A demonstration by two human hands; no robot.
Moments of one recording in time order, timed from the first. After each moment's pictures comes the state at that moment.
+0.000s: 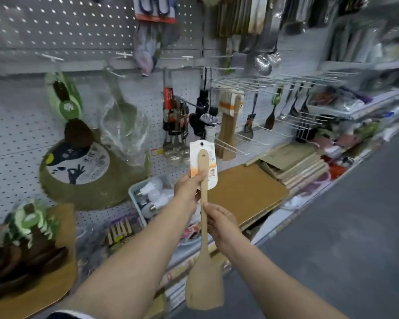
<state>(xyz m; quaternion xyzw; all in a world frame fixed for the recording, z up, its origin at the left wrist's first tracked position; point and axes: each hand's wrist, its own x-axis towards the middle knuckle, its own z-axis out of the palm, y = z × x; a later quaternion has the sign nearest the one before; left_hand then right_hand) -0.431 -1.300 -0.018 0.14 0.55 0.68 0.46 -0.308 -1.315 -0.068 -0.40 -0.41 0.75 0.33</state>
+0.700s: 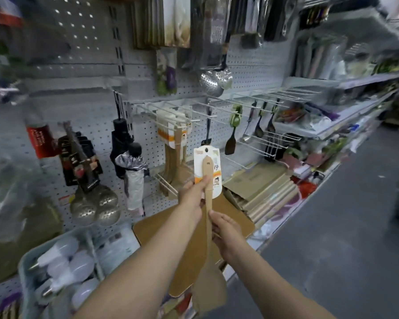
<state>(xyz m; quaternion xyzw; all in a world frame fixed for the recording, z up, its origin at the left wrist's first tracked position) -0.314 -0.976 0.021 0.13 0.51 0.69 0.50 -0.200 -0.990 -0.041 -0.44 -0.39 0.72 0.37</state>
